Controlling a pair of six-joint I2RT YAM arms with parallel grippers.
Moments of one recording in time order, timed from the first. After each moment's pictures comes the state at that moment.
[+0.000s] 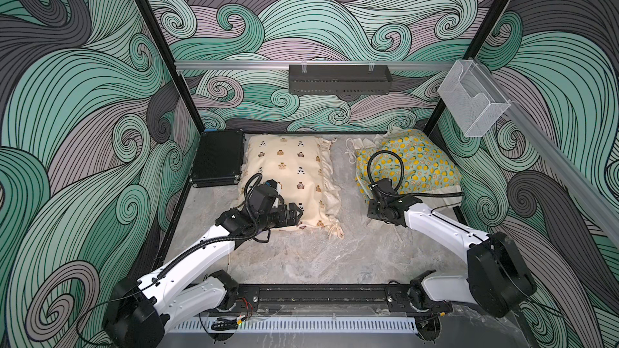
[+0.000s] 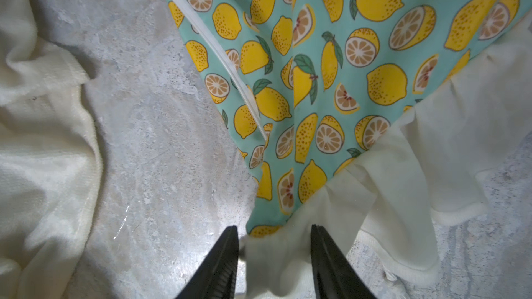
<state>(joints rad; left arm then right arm) -0.62 1.01 0.72 -0.51 0.13 -0.70 0.45 1.35 0.73 -0.53 0.25 0.59</state>
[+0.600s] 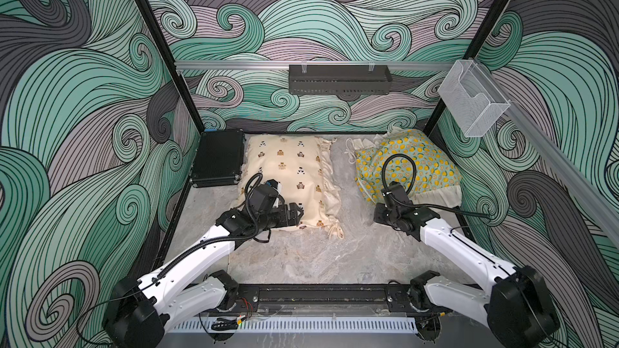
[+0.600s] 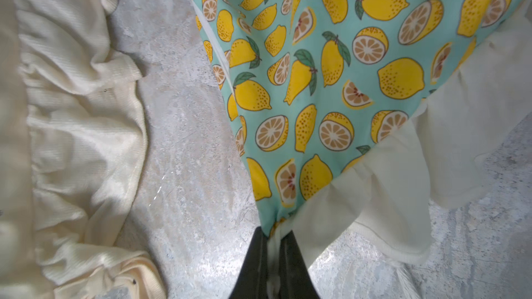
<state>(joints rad) -0.62 1.01 0.72 -0.50 0.14 -0.70 0.41 1.09 0.63 -0.54 0.15 0.56</state>
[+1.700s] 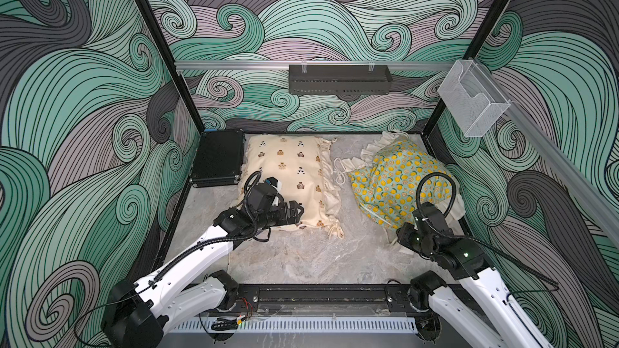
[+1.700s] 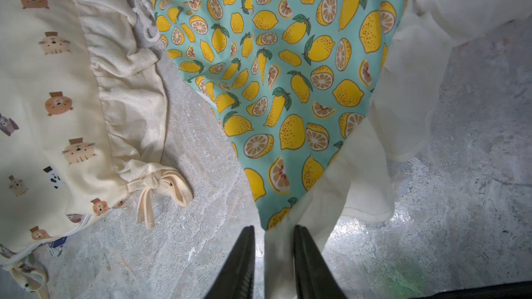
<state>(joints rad) -0.62 1.00 0.74 -0.51 0.14 -0.70 0.39 0.61 0.67 -1.07 0.12 0.77</state>
